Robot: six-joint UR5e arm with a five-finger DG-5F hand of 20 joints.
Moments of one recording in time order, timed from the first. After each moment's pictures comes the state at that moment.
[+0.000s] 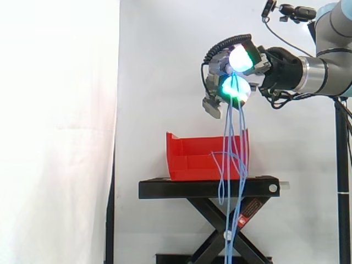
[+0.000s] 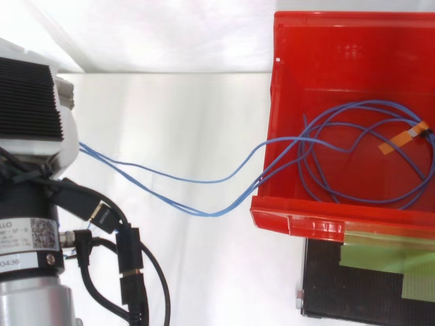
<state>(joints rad) -0.06 -2.12 -1.03 -3.08 -1.88 -0.72</state>
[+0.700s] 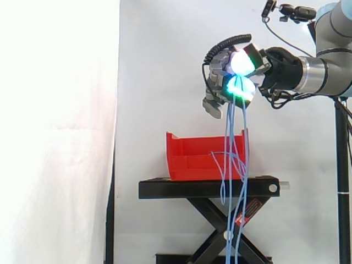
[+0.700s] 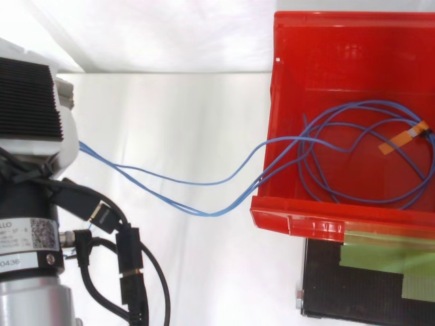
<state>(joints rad) -0.06 -2.12 -1.03 -3.08 -1.88 -0.72</state>
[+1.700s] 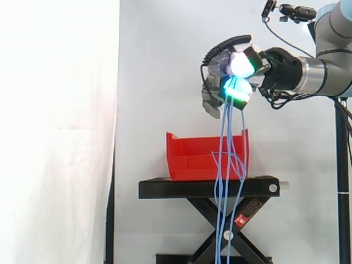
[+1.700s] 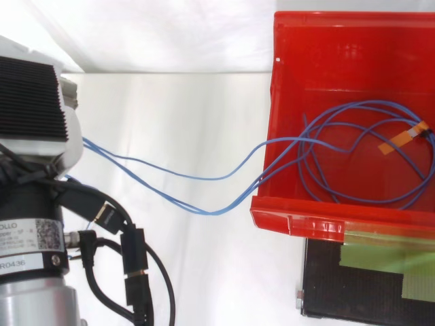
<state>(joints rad) -0.07 -2.12 -1.03 -3.08 -1.89 -0.72</state>
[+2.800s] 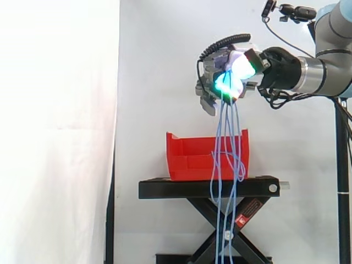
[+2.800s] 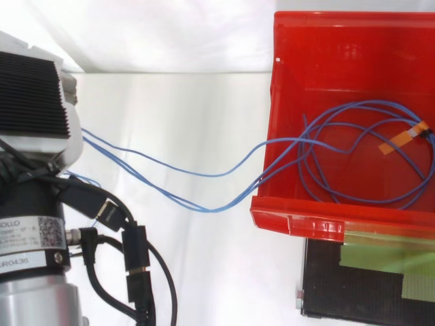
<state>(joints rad) -0.07 -2.12 -1.03 -3.06 -1.89 -0.69</state>
